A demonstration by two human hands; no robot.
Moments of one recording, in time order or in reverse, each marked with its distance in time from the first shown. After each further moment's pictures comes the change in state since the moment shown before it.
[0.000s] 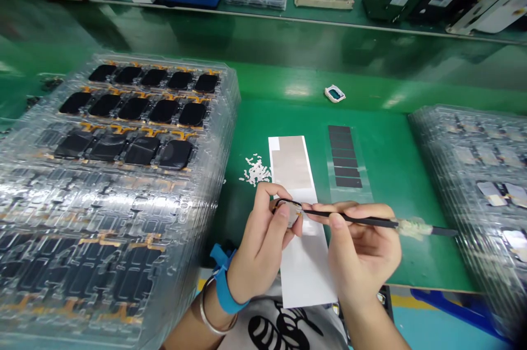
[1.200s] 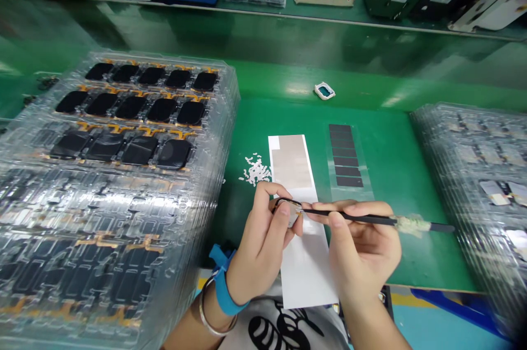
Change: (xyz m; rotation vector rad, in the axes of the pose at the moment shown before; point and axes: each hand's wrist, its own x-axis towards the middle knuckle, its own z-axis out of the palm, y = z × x) left_hand 0.002 -0.002 0.000 0.014 0.008 0.006; right_hand 0.002 0.003 -0.001 0.017 0.000 -0.013
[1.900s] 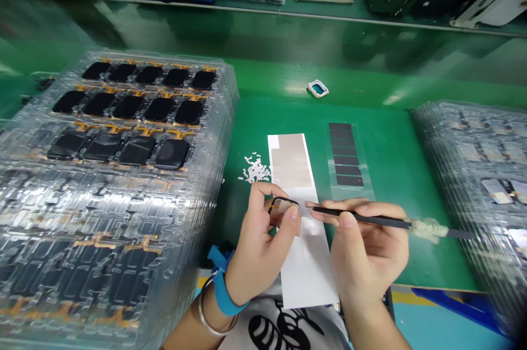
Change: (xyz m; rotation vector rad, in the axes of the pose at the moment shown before) left_hand -0.002 0.001 -0.001 0.177 0.074 0.001; right_hand -0.002 0.000 -0.003 0.111 0.047 0.027
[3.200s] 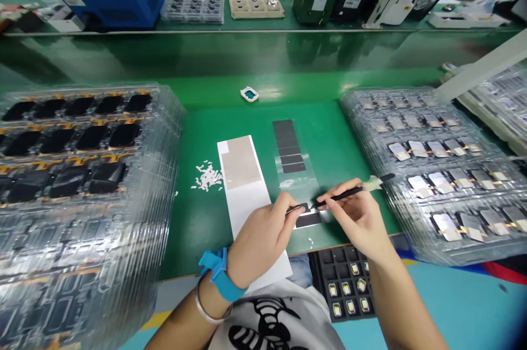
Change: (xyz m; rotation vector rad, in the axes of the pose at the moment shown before) left_hand 0.015 -0.007 0.051 0.823 -0.481 0.168; right_hand 0.024 -0.006 -0.127 -0.331 -0.178 0.068
